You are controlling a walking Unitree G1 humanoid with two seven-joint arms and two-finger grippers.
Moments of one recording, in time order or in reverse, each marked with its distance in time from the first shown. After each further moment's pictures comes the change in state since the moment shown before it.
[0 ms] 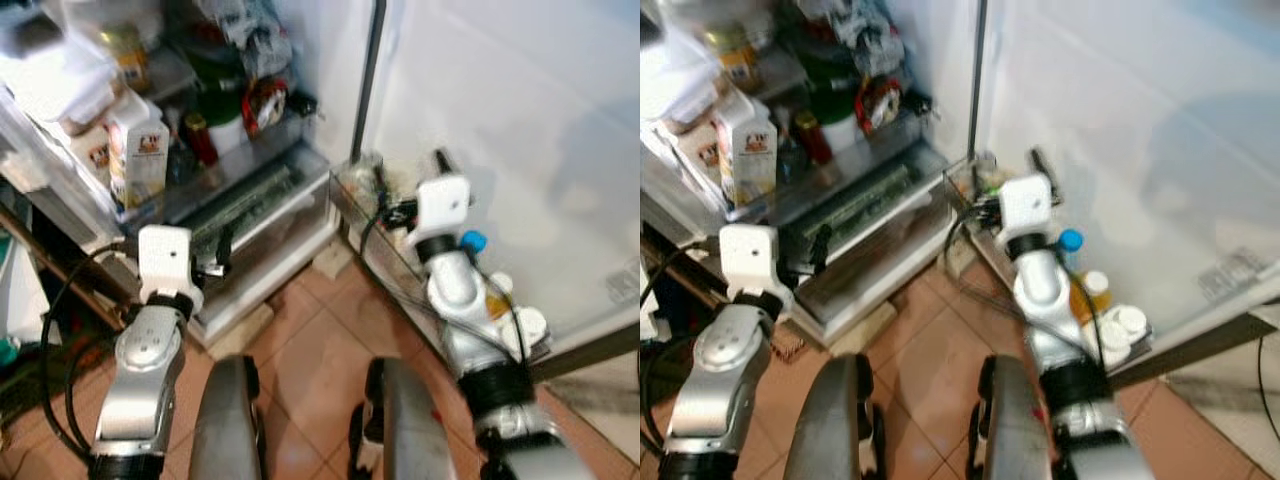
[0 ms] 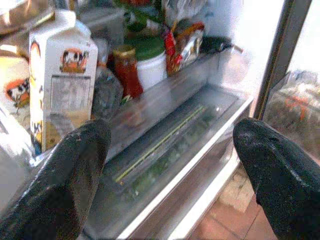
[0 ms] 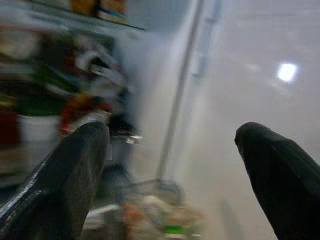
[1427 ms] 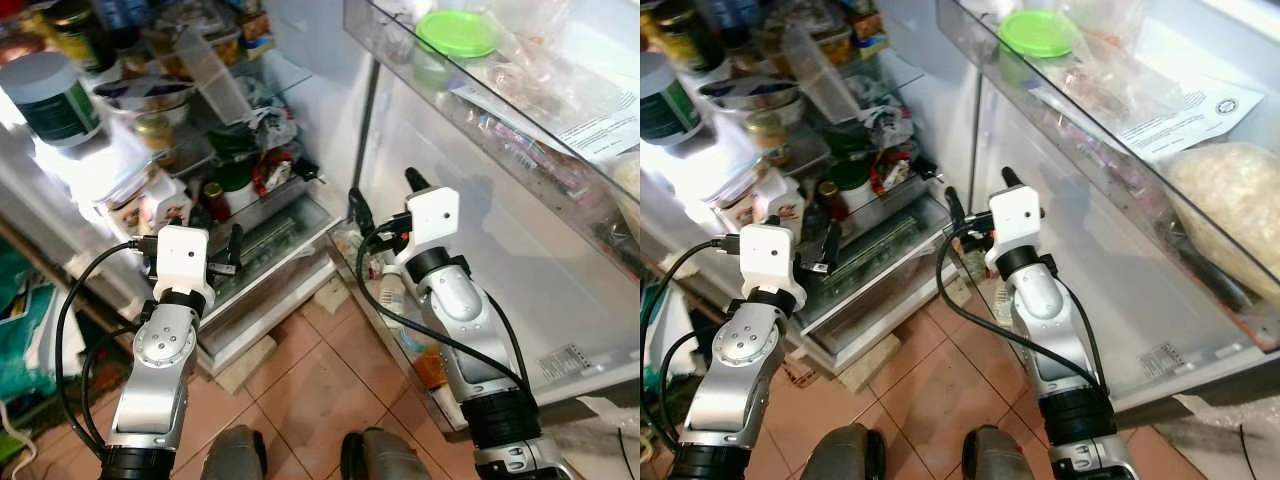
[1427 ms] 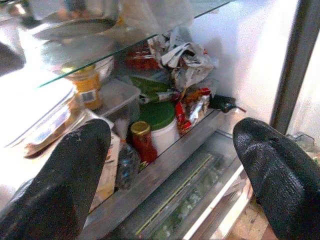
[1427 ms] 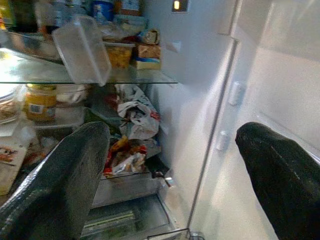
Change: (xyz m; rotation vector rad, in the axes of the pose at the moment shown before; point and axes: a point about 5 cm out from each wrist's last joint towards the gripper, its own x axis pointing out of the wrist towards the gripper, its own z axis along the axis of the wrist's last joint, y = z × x) left arm 0.005 -0.010 -0.003 0.061 -0.014 0.007; right arm -0.011 0.008 0.006 0.071 0.086 0.114
